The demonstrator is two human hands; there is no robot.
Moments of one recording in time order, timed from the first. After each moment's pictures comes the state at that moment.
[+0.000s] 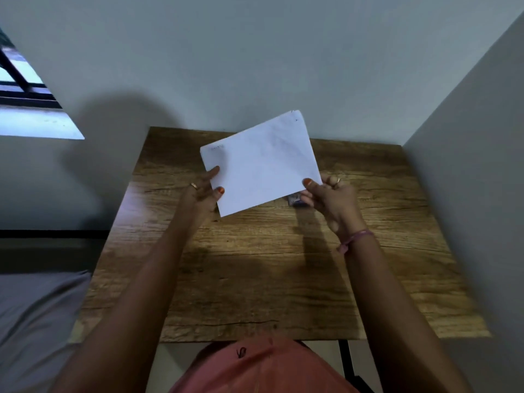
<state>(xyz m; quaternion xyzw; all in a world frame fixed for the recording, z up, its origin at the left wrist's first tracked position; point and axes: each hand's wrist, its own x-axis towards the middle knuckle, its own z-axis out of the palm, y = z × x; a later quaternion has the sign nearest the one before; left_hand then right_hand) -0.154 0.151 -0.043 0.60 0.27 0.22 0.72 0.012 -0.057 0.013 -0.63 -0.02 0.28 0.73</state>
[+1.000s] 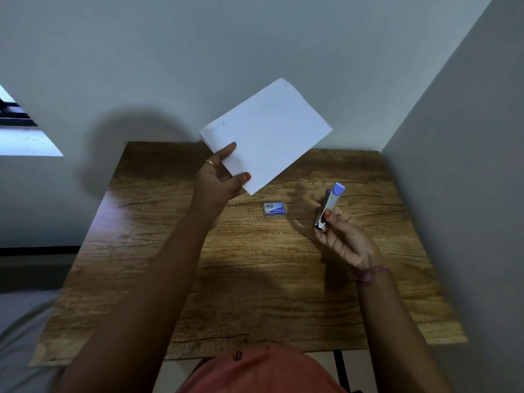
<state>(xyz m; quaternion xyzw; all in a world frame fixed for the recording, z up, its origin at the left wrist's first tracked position) -0.075 0.084 0.028 0.55 0.20 0.27 0.77 0.047 -0.156 -0.014 -0.41 -0.06 0.47 0.78</state>
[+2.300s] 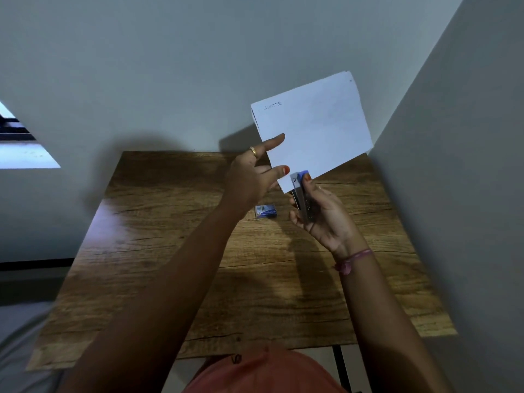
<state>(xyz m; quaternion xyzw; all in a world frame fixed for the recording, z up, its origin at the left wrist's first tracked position) -0.045 0.027 0.071 0.71 0.12 0.23 0.66 0.014 -0.126 0.058 -0.49 -0.10 0.40 0.77</state>
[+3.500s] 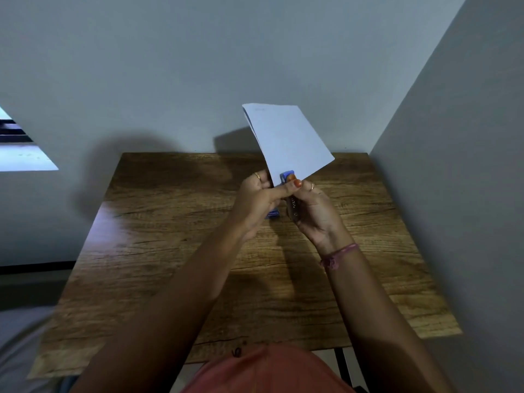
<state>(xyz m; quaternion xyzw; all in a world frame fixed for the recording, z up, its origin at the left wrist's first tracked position) -0.054 0.014 0.053 0.54 0.14 0.14 0.82 0.006 -0.093 0.054 -0.46 -0.10 0.37 0.80</state>
